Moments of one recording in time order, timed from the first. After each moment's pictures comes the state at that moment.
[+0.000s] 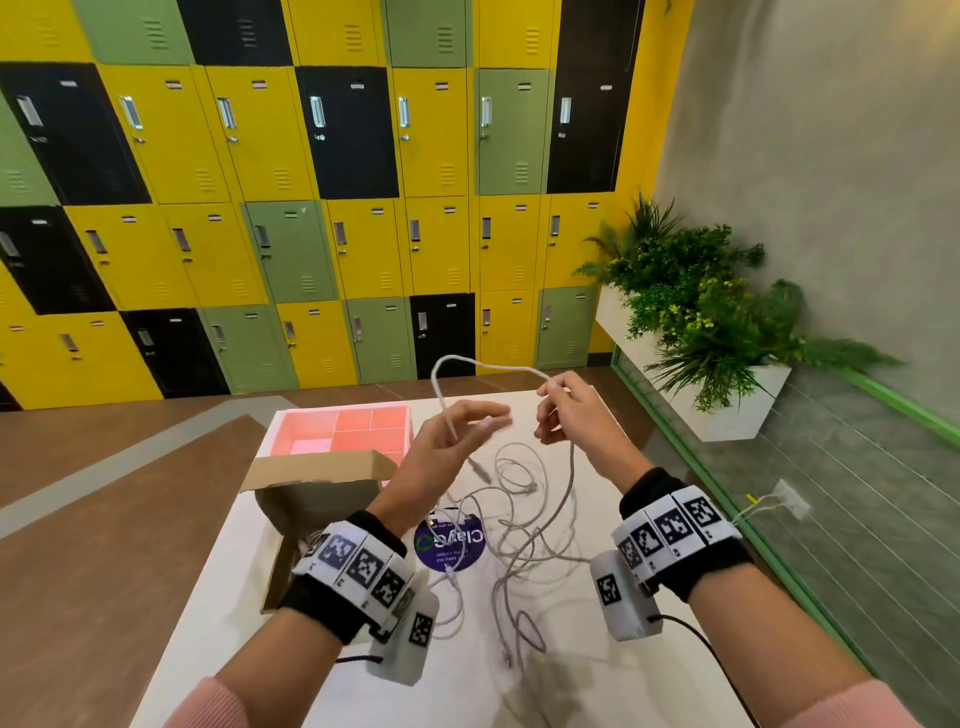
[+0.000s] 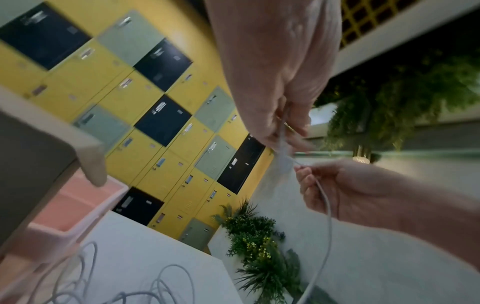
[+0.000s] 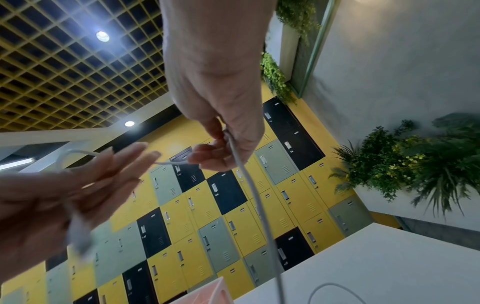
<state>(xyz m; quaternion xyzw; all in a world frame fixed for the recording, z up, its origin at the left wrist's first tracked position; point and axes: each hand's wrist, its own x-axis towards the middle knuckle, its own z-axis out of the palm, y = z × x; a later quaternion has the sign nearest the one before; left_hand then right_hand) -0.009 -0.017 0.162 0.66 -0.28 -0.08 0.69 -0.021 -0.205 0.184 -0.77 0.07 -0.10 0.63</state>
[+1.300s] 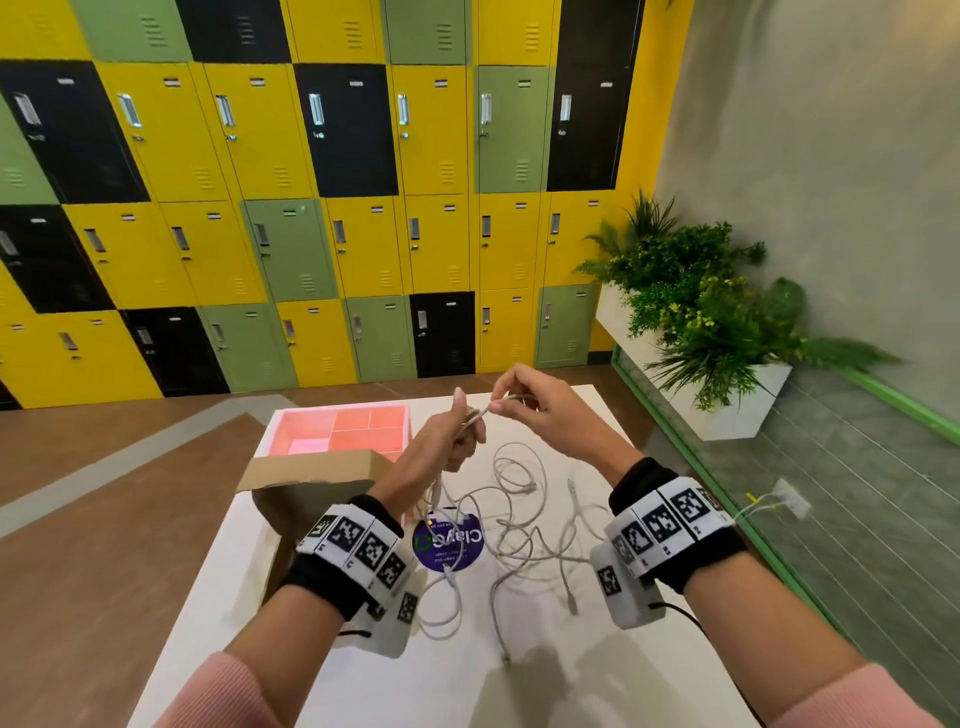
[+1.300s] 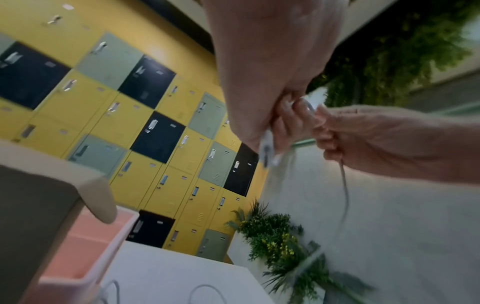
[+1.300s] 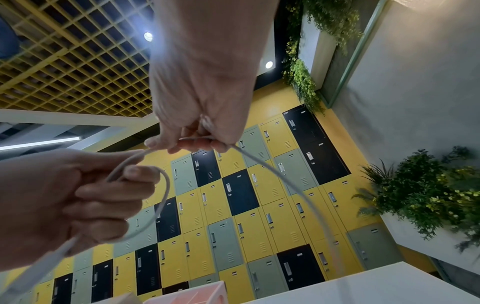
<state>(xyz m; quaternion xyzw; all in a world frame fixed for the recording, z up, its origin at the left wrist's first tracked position) 0.009 -0.020 0.166 0.72 -0.25 -0.14 0.63 -0.026 -0.193 0.199 -0.87 -0.17 -0.14 0.44</state>
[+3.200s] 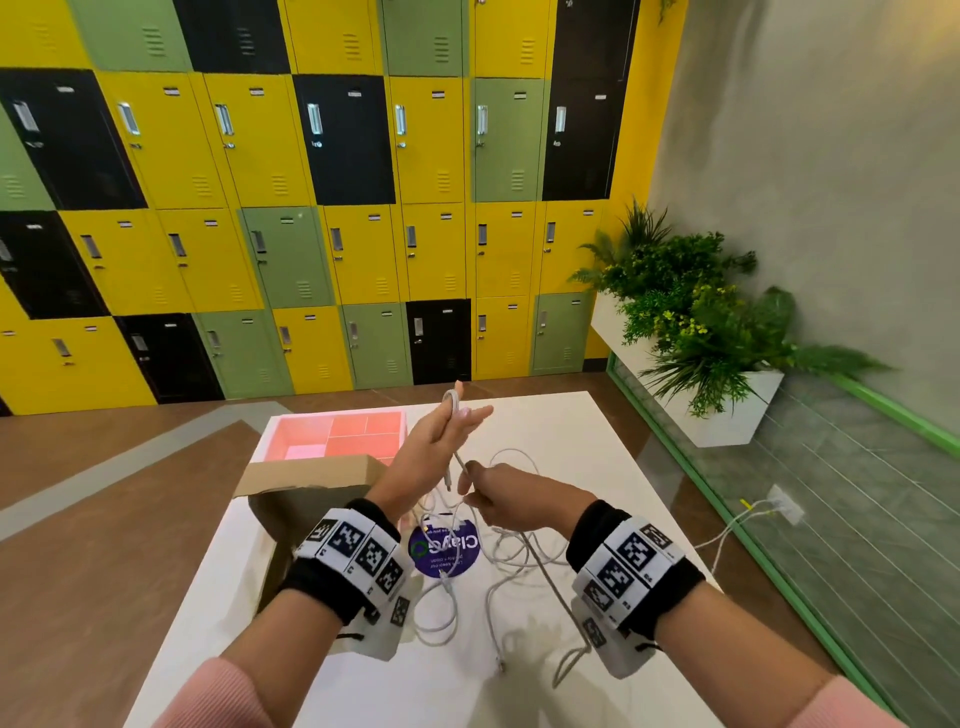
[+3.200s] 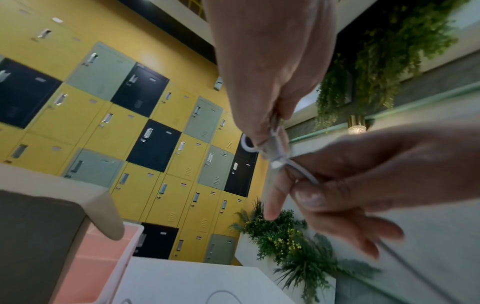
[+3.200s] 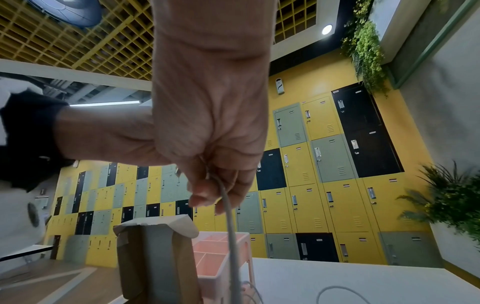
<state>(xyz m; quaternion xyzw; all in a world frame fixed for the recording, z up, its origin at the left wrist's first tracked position) 0.011 -0.017 0.159 0.70 -0.29 -0.09 0.64 -0.038 -0.151 0.155 -0.96 -0.14 0.13 0.18</state>
